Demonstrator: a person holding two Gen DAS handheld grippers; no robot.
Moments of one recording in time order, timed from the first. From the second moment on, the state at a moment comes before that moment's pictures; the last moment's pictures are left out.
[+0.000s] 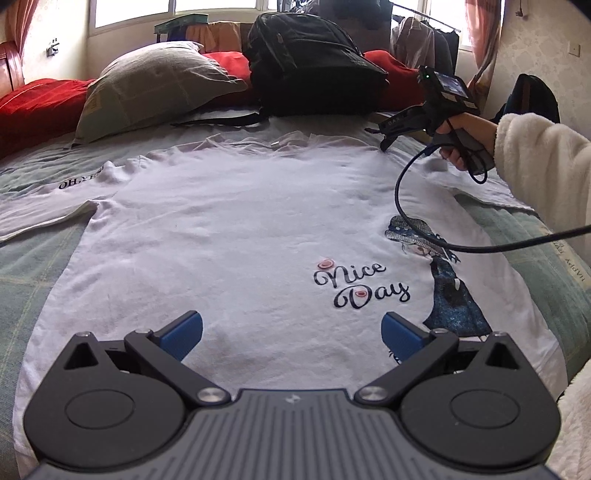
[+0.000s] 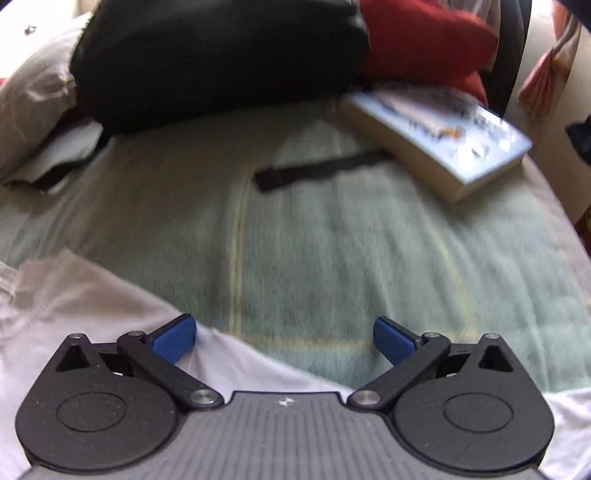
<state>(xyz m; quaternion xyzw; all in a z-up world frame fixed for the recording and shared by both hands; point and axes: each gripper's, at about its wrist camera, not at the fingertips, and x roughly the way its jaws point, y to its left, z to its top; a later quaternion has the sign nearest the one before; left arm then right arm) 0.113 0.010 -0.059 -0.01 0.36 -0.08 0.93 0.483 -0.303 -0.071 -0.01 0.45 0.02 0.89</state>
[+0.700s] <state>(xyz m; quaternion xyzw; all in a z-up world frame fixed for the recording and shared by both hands) 0.086 -0.013 -0.063 0.02 0.37 -0.07 0.93 0.301 -0.385 -0.092 0.00 0.37 0.11 0.92</state>
